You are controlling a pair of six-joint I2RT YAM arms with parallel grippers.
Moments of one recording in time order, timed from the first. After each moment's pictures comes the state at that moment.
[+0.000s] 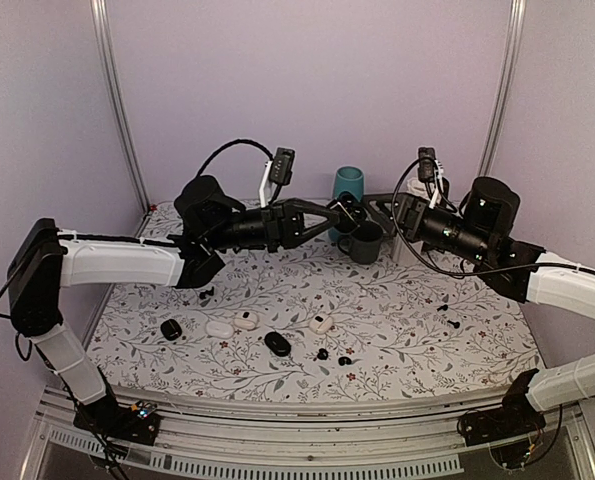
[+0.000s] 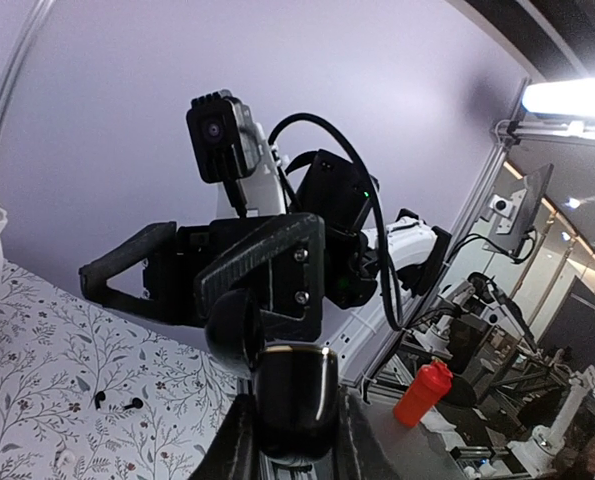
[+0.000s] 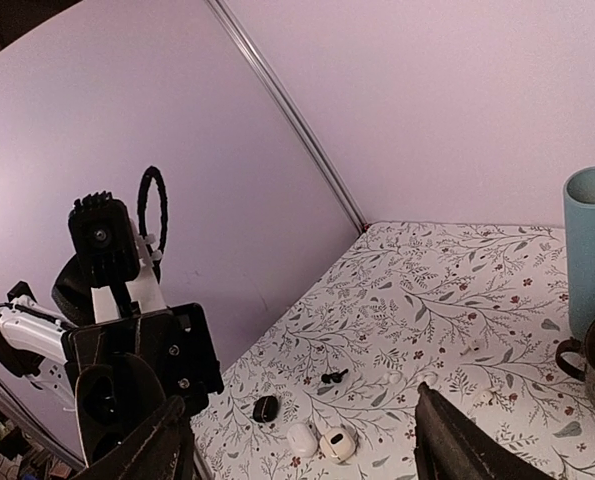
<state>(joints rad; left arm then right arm) -0.84 1.69 1.10 0.93 0.76 -0.72 0.70 1.16 0.86 0.33 -0.24 0.56</state>
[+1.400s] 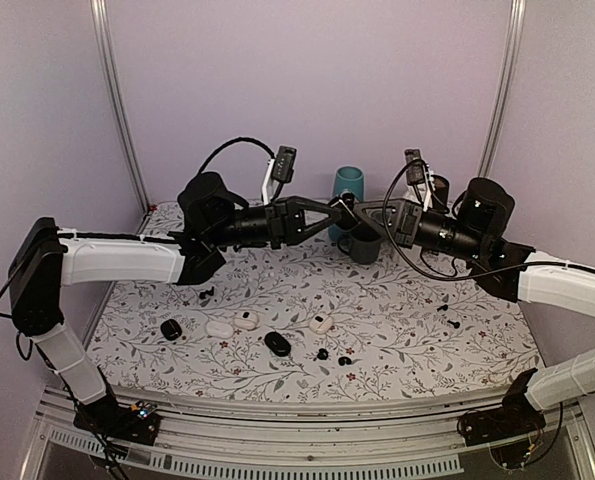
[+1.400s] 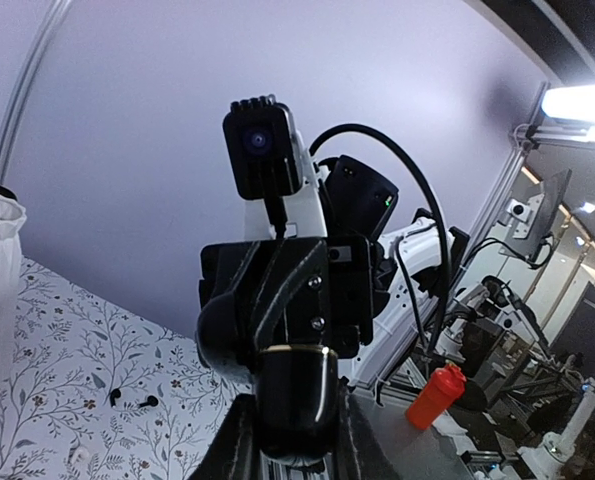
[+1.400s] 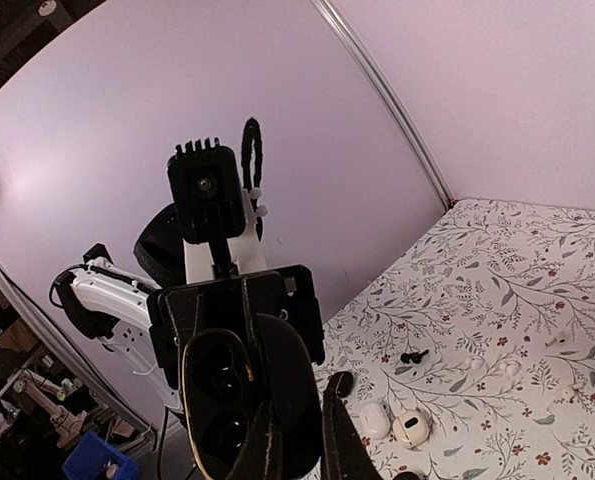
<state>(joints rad) -0.84 1.69 1.12 0.87 0.73 -0.69 0.72 1.22 0.85 0.46 -0.48 0.65</state>
